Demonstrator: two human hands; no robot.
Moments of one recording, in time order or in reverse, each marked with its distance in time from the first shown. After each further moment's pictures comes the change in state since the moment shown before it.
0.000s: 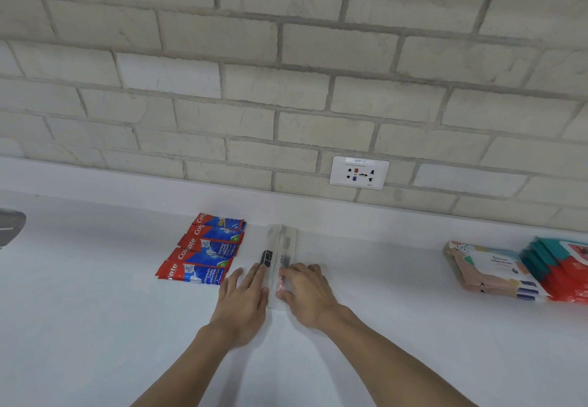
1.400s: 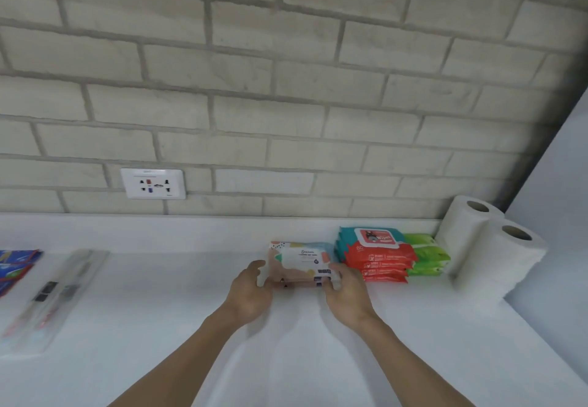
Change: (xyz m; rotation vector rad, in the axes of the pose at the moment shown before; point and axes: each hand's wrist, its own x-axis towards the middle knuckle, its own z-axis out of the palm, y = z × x) left_hand 0.054 0.376 0.088 -0.635 -0.103 0.003; right_hand -0.192 0.352 -0.165 0.458 0.441 0.451
